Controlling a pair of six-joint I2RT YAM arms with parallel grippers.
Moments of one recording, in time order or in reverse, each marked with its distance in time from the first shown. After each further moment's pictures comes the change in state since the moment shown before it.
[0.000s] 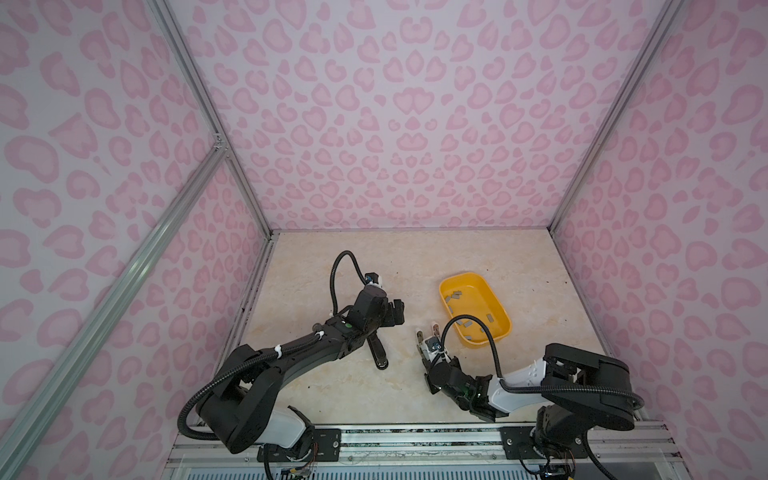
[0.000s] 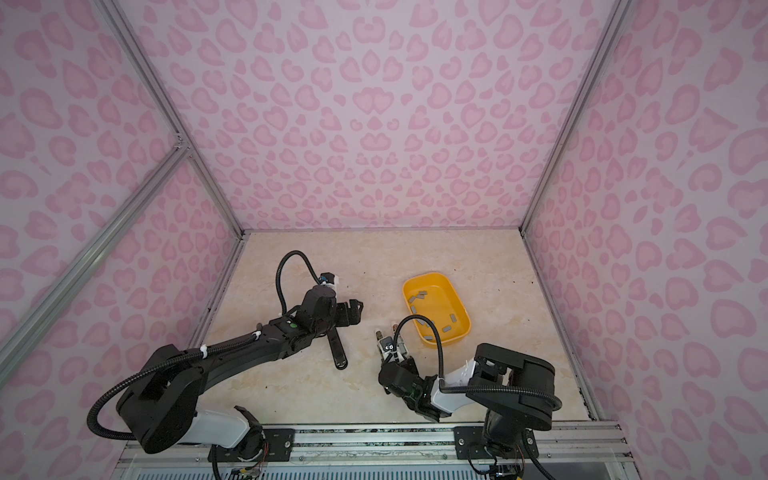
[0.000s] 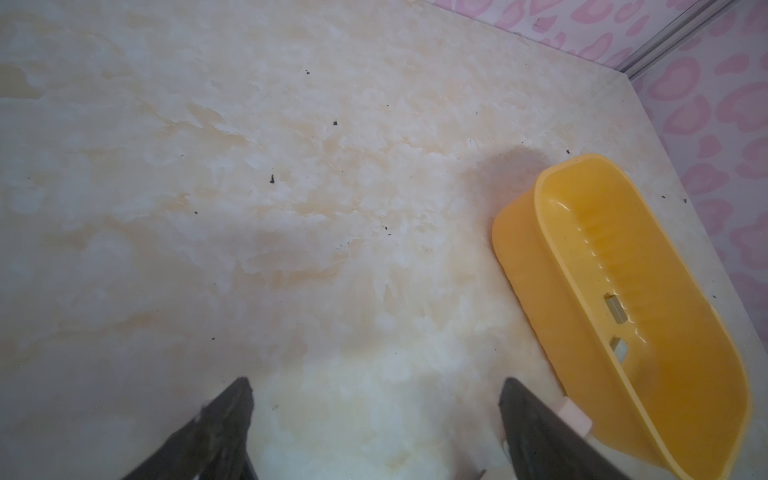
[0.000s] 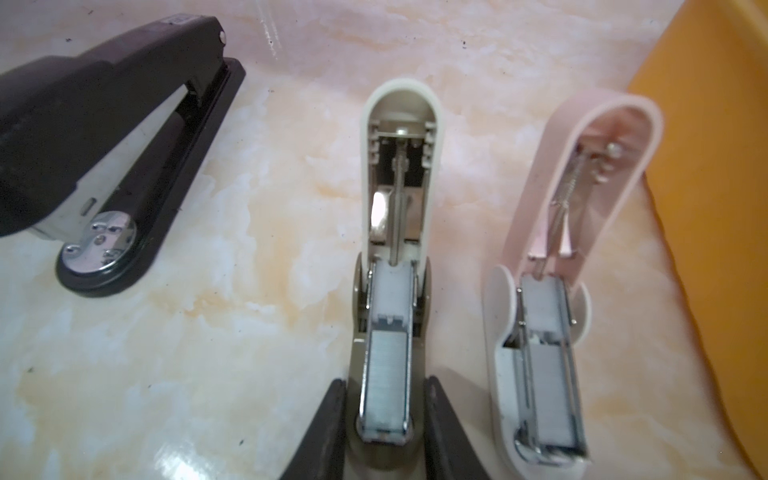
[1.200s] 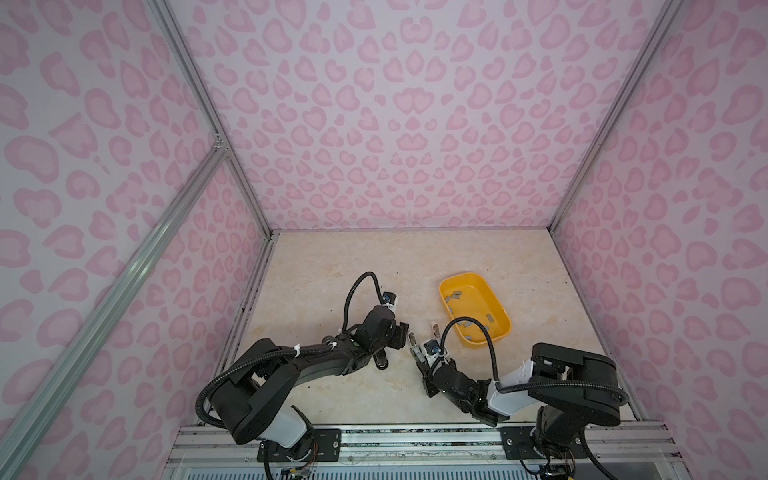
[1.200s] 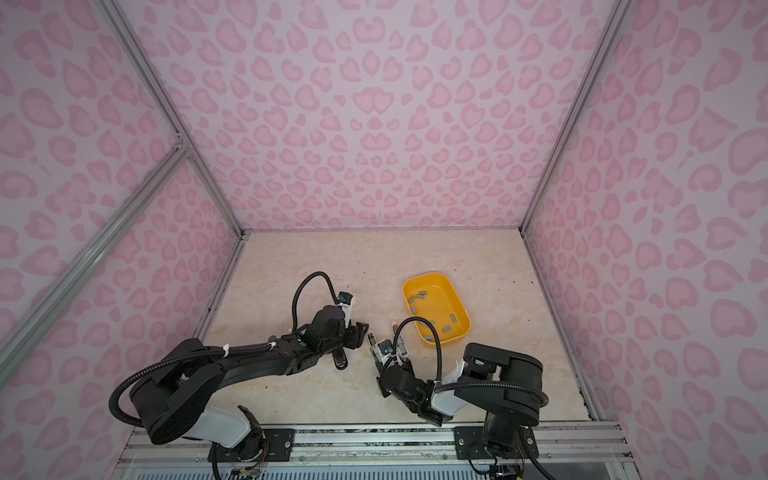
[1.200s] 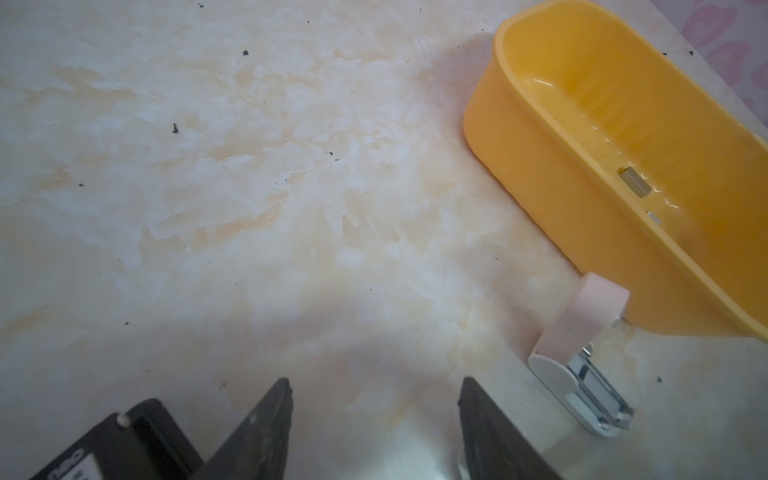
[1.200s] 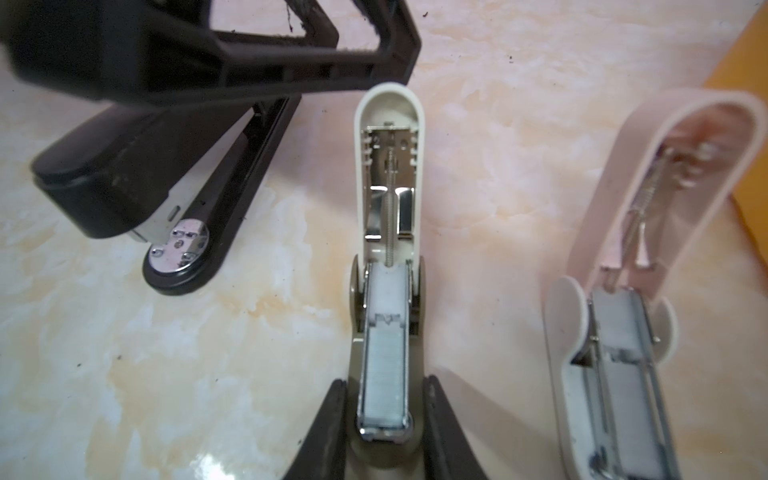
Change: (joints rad) left arm -0.110 0.045 -0.153 0.192 -0.018 0.175; right arm 0.005 0.065 -0.055 0.230 -0.062 -0.010
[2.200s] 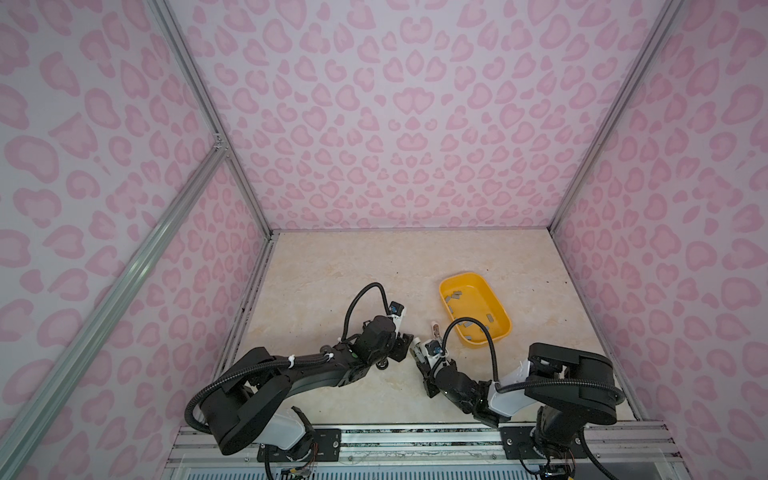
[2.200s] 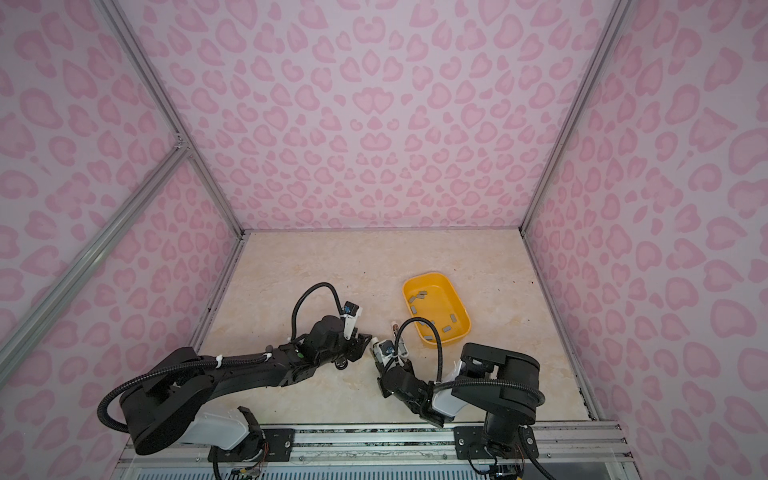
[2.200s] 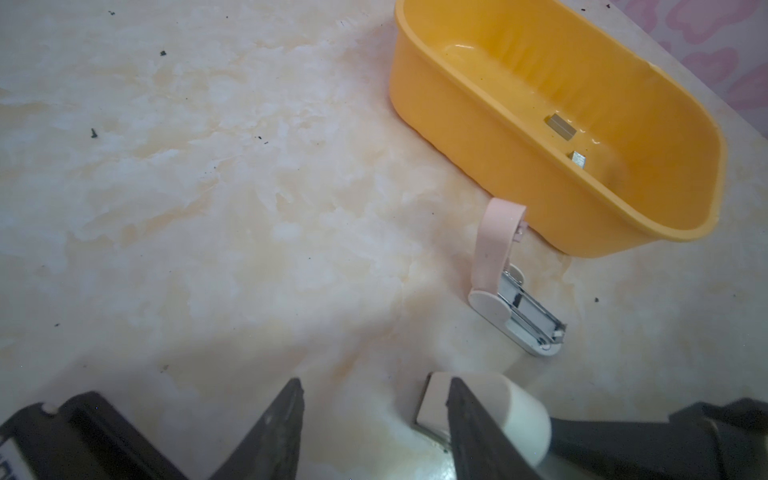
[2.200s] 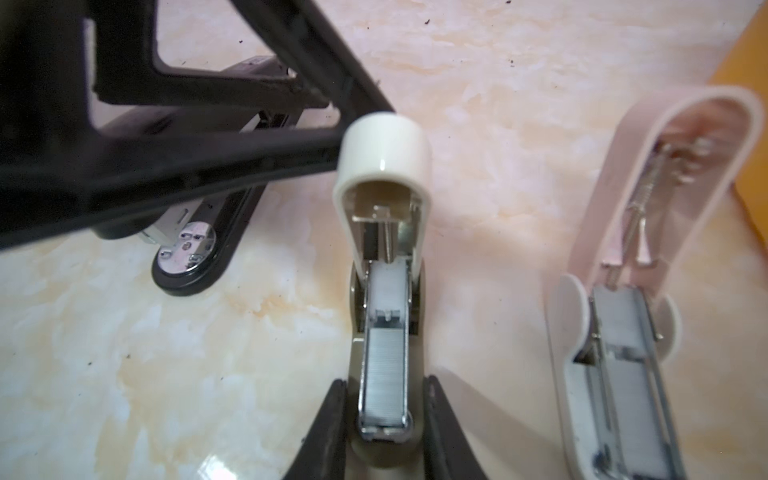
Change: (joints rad) left arm -0.075 -0.062 -0.080 0.060 0.071 0.085; right arm 0.000 0.013 -0.022 0.060 -0.005 0.001
